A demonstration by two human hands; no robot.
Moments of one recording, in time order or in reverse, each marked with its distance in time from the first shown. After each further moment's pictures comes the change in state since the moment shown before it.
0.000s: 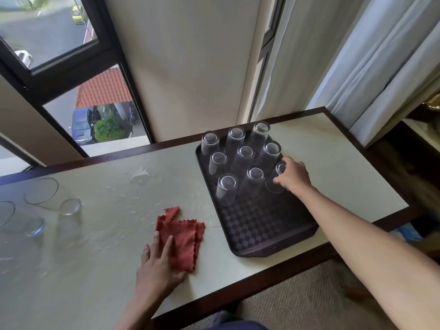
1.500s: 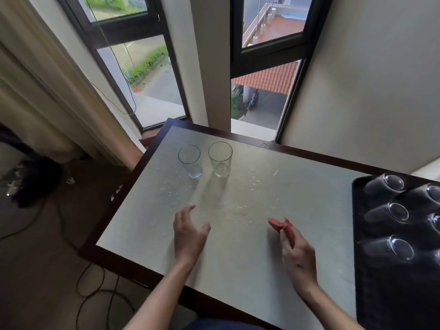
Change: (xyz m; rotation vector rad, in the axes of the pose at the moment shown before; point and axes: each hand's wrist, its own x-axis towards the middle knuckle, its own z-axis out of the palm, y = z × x) left_hand -0.022 -0.173 -0.047 -0.799 0.738 -0.558; right_hand -0.212 -0.156 0.211 0.392 -0.327 -0.552
